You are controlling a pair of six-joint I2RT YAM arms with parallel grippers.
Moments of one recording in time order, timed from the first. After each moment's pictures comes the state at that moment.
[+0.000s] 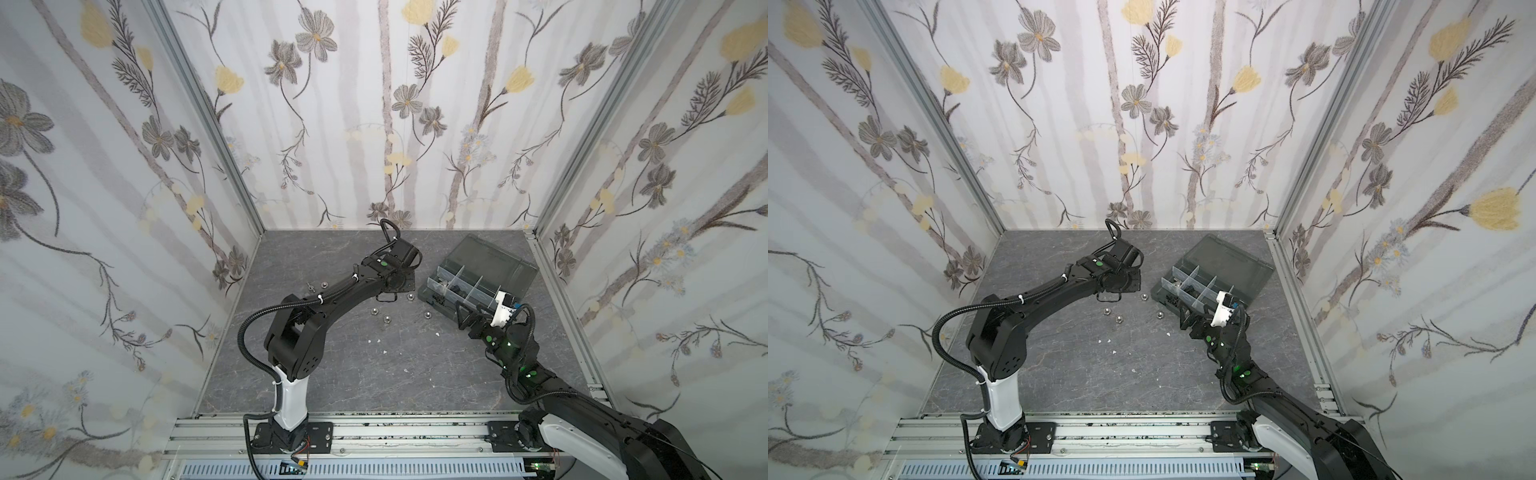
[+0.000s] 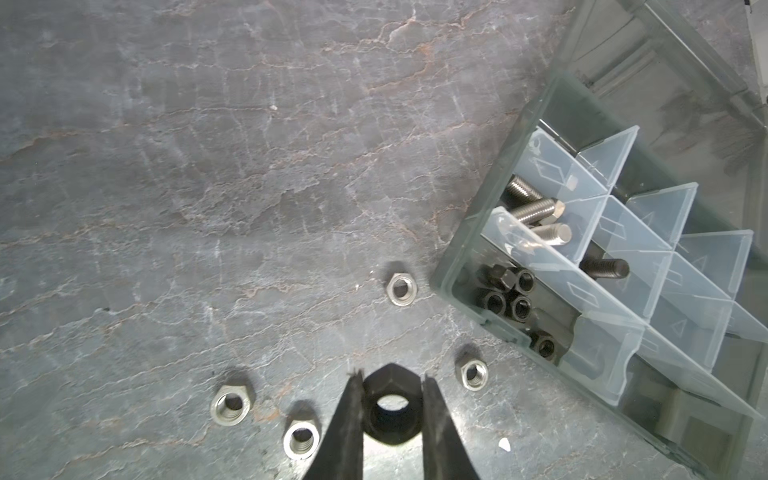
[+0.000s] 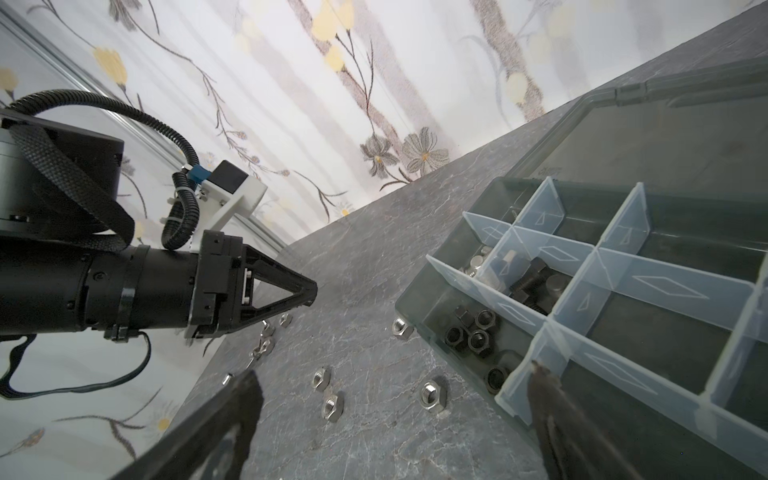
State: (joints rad) left arm -0.71 1.94 1.62 -0.66 -0.09 -0.61; right arm 0.50 0.90 0.17 0.64 0.09 0.67
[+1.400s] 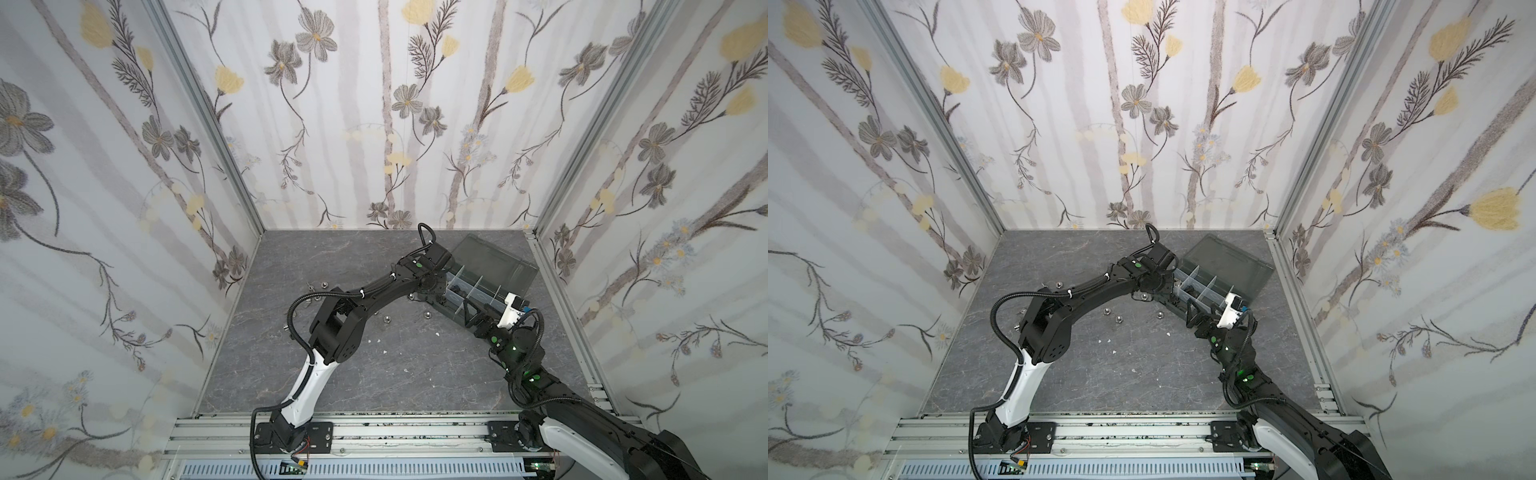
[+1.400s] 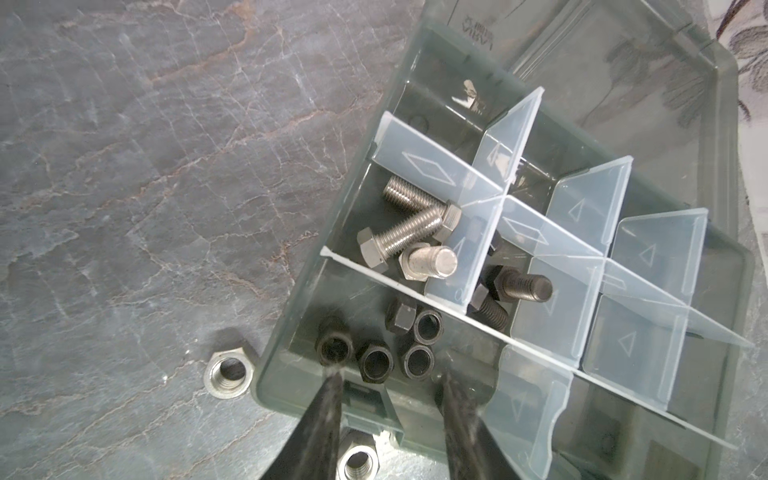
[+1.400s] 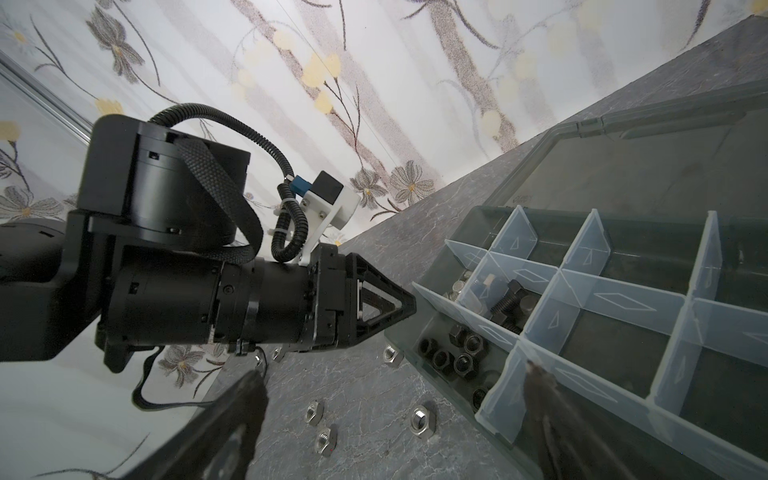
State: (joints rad) left arm -0.81 2.25 1.97 -0.67 -0.04 -0.60; right arm 0.49 0.85 0.14 0.65 0.13 0.68
